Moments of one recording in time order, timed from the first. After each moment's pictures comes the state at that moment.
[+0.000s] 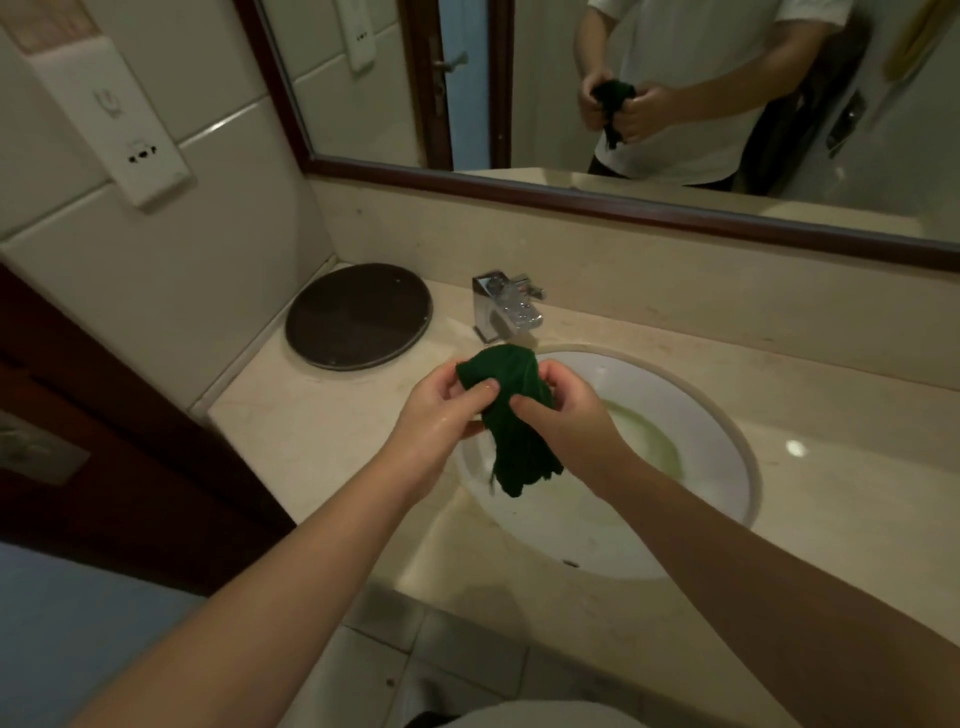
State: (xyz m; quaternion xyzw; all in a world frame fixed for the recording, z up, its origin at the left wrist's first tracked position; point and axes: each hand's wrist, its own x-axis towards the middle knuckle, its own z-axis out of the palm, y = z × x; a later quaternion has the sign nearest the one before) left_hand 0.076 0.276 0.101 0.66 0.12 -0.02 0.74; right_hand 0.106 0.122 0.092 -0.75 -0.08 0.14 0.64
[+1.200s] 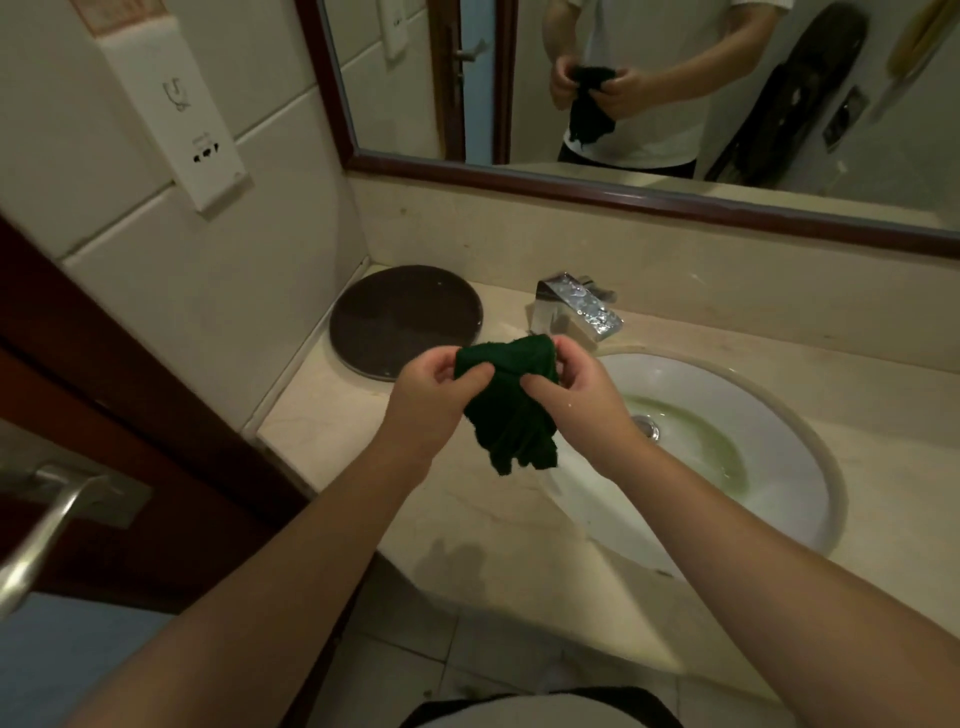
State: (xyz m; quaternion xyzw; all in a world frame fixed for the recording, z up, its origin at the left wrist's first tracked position) left_hand 0.095 0.411 0.107 0.73 0.10 0.01 0.67; right_hand 0.118 0.245 0.107 -0.74 -0.08 0.10 0.66
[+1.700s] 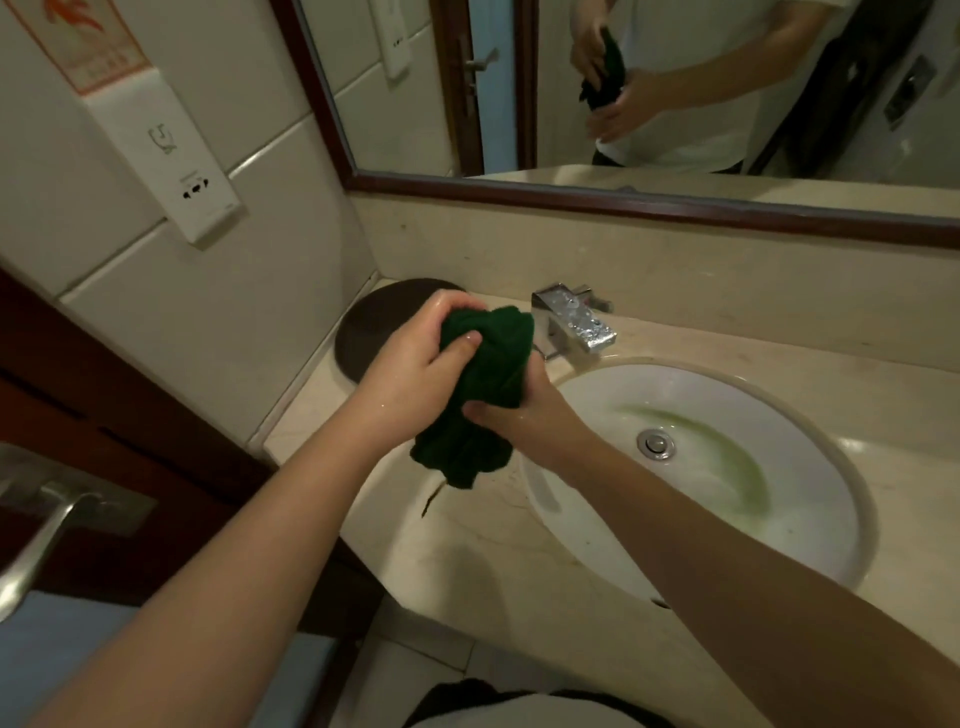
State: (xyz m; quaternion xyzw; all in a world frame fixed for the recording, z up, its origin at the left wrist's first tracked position) left_hand 0.117 0.382 0.165 0.89 -0.05 0.07 0.44; right_hand 0.148 0.239 0.086 -0.67 -0.12 0.21 0.70
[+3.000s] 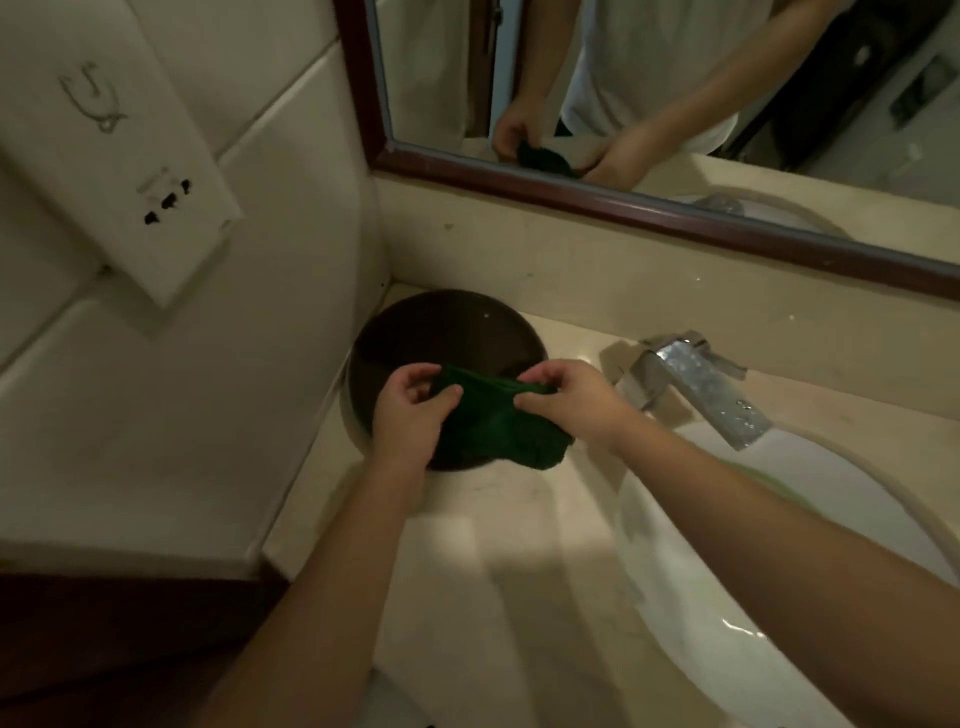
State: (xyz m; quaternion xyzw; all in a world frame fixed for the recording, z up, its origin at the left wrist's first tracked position) left_hand 0.273 0.551 0.008 0.68 0.28 0.00 0.68; right_hand 0.328 0.366 0.034 -0.89 -0.02 0.23 0.39
